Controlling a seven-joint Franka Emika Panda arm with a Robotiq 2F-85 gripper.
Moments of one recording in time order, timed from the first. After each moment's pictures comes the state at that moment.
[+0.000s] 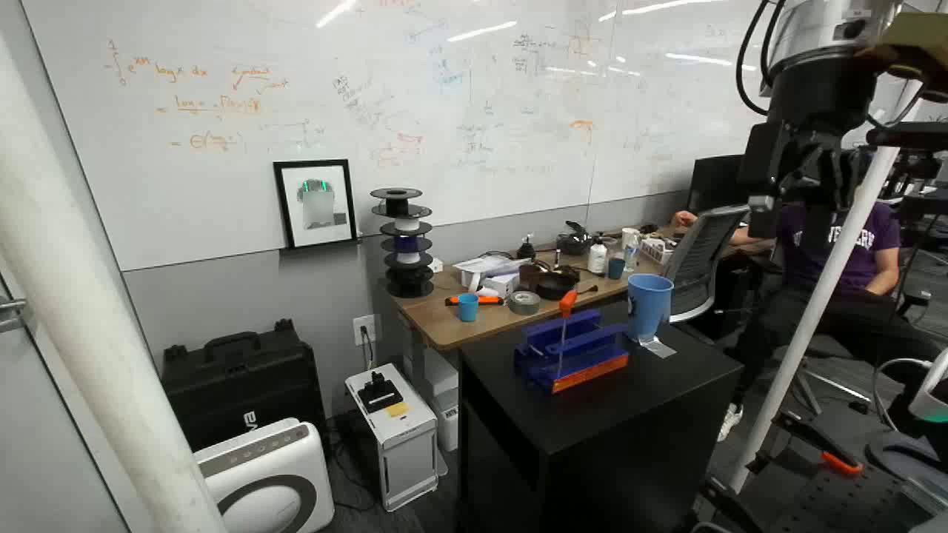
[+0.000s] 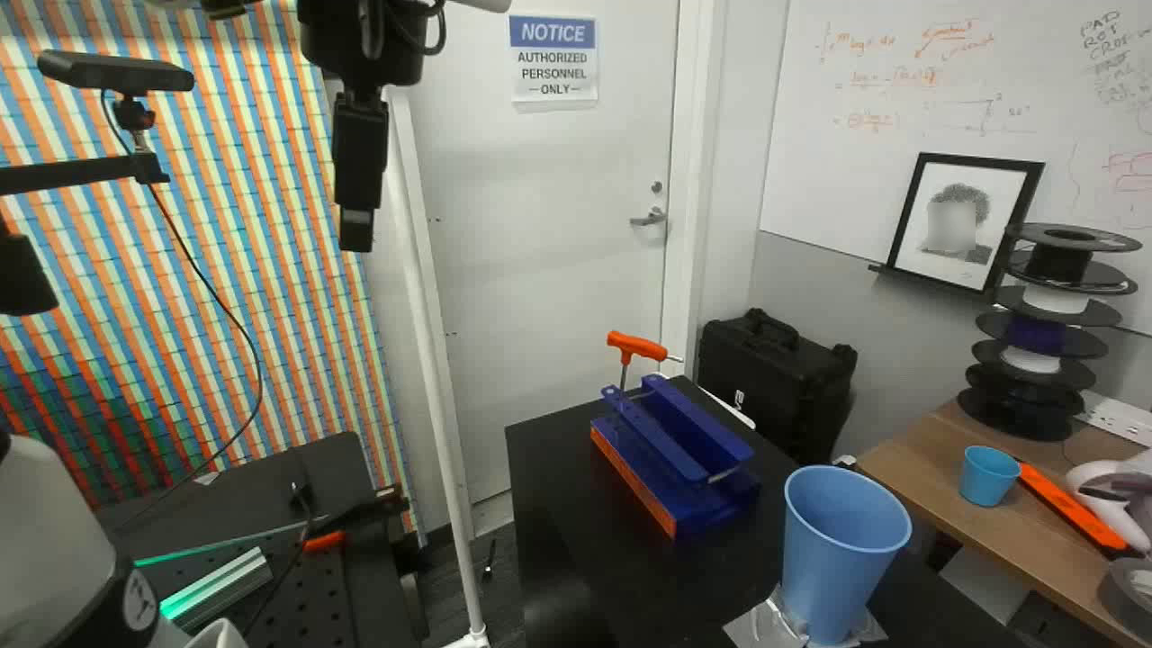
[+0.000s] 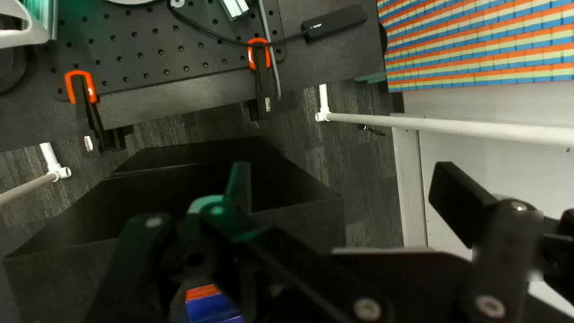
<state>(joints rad) 0.09 -0.85 0.05 -2.70 0.28 1.67 0.21</state>
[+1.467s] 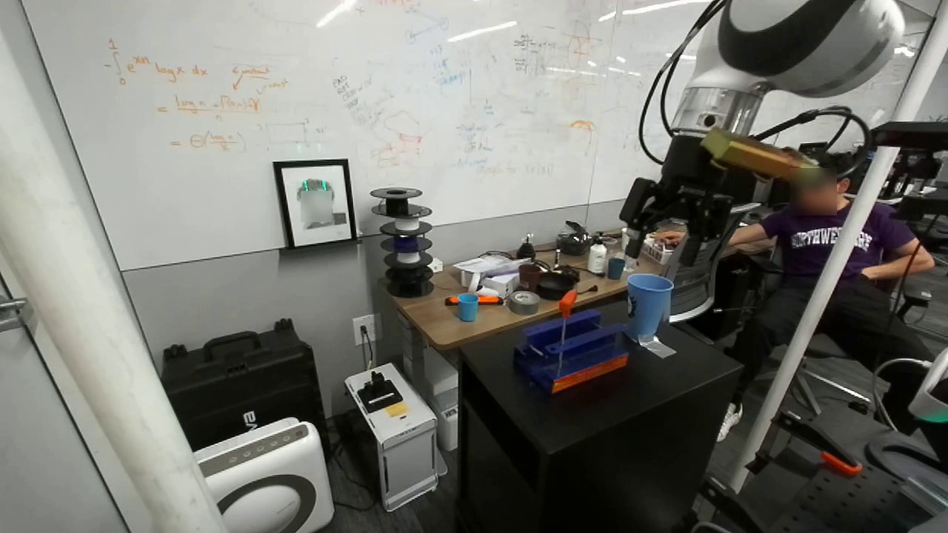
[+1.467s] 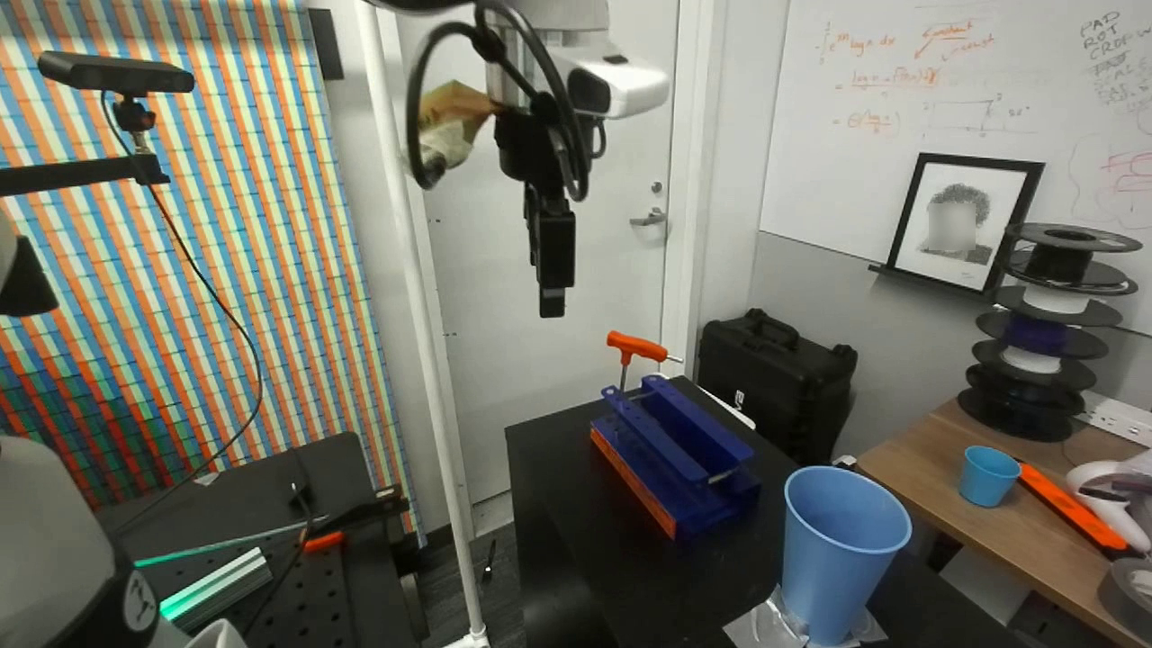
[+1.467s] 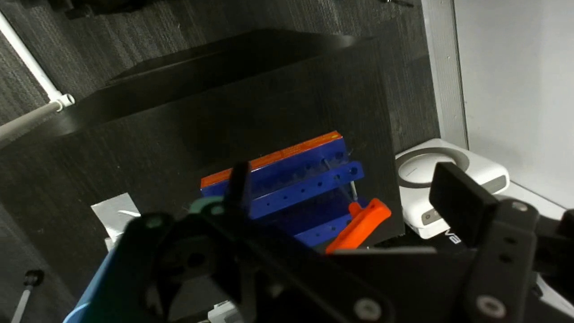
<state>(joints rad) 0.00 -0.45 0.11 -2.66 0.26 2.25 0.26</state>
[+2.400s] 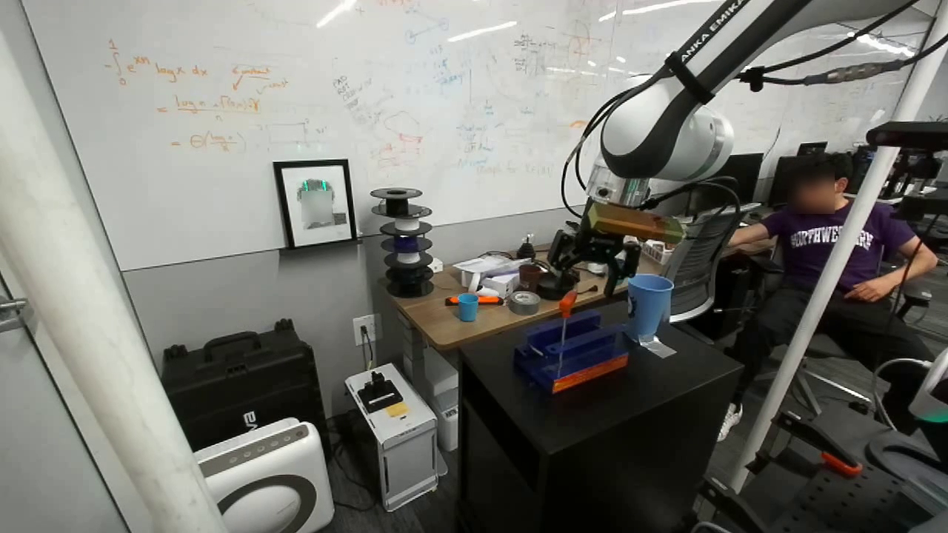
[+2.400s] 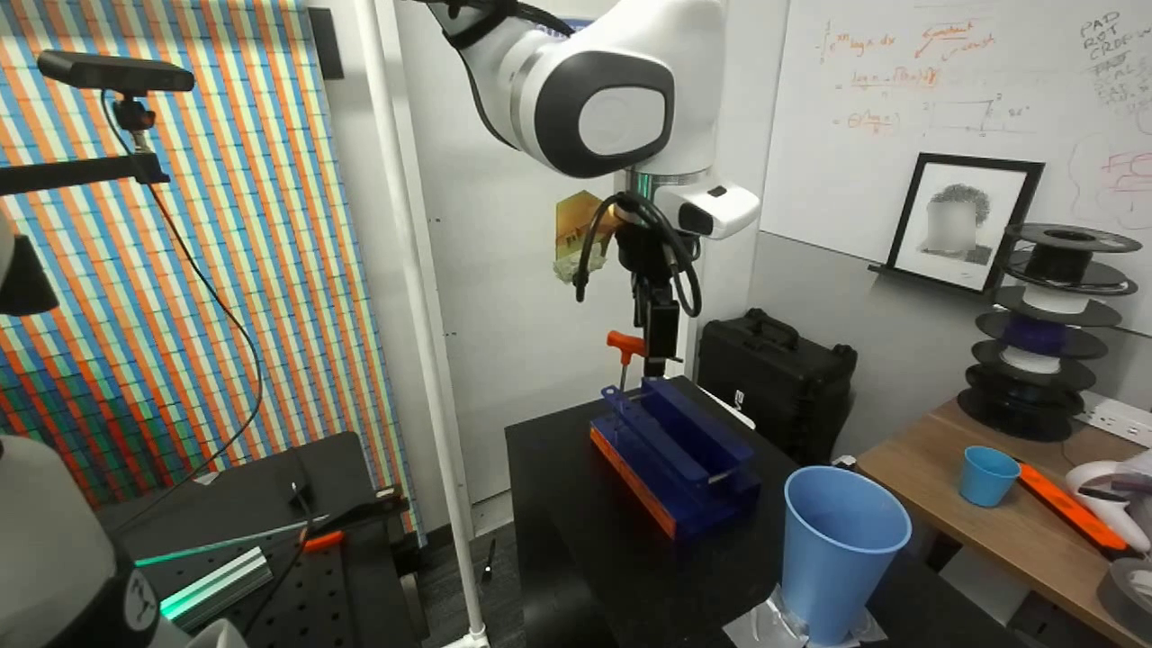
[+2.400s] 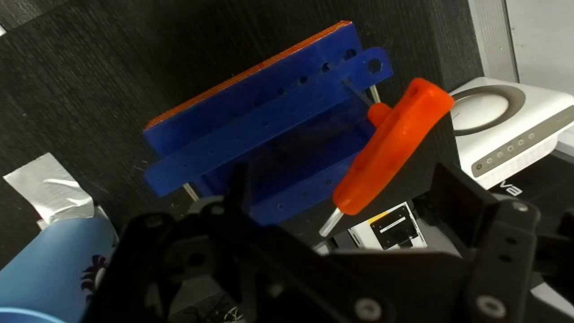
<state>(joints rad) 0.02 0.09 0.10 -2.40 0.17 2.58 0.45</state>
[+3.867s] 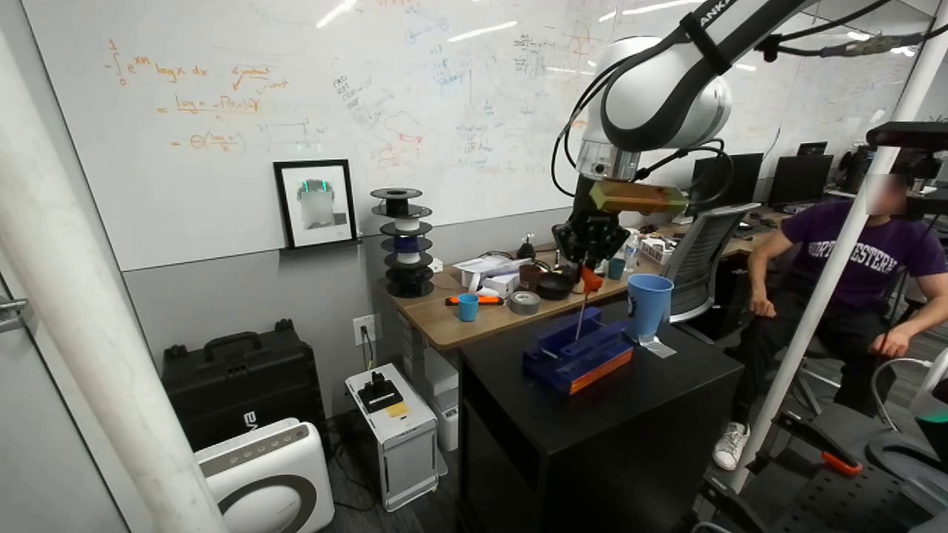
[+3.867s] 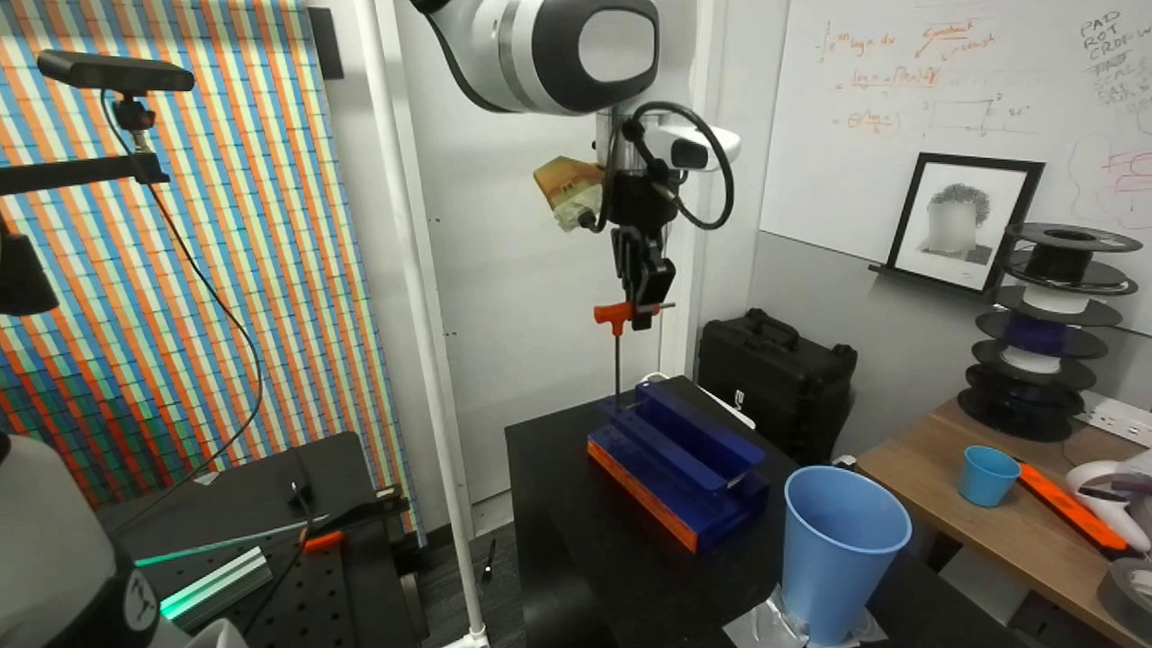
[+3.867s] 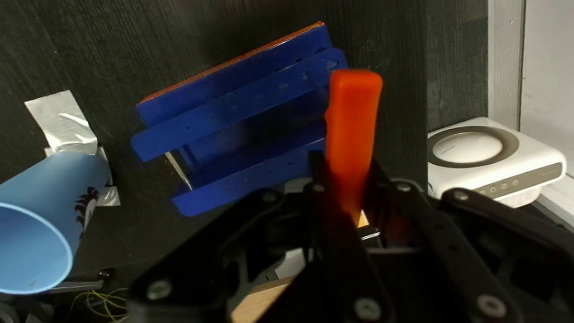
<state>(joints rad) 0.08 0.01 0.09 -2.36 0.02 2.44 0.42</state>
